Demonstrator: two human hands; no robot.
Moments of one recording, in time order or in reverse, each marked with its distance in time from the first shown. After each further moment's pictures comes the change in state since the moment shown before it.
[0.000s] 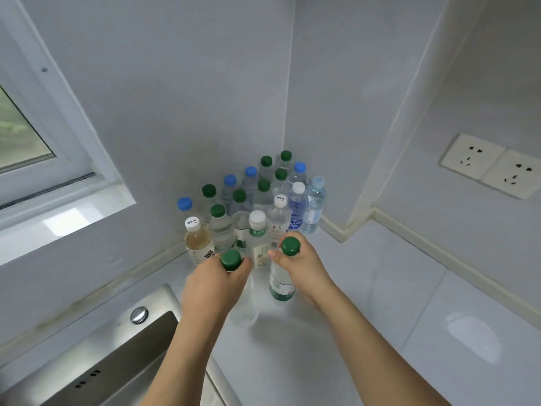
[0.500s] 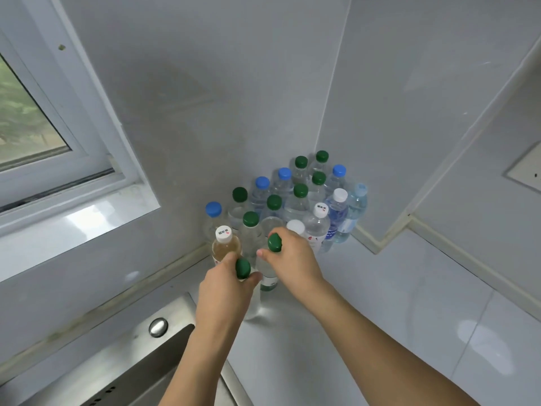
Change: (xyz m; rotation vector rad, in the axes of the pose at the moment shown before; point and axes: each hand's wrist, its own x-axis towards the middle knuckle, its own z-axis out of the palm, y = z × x) left_hand 0.066 -0.049 0.000 -0.078 -0.016 0.024; right_hand 0.073 -0.005 0.088 -0.656 0.053 -0.206
